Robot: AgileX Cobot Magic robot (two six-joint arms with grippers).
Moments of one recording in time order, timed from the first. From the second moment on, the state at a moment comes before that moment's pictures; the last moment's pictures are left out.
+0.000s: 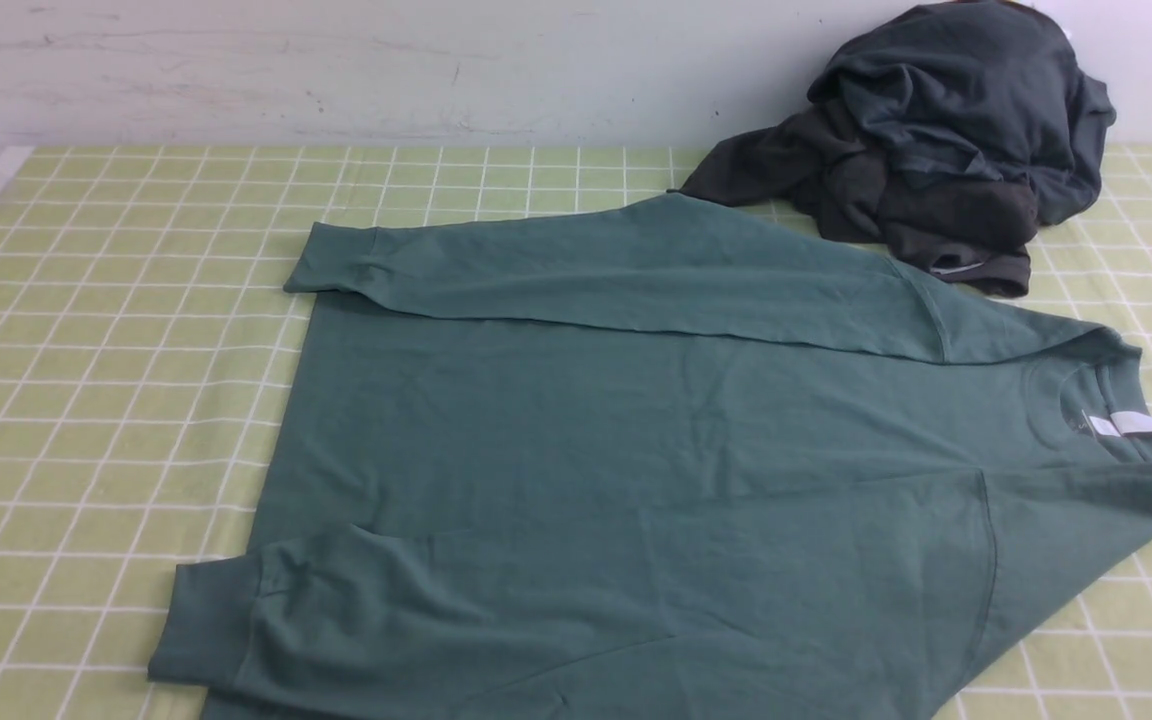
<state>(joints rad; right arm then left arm) 0.01 -0.01 0.03 0.08 -0.31 0.20 -0.02 -0.01 0.03 0.03 -0.48 -0.03</state>
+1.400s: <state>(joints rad) 0.33 1.07 -0.57 0.06 0.55 -0.10 -0.05 1.62 -0.94 -0.12 0.73 -0.01</state>
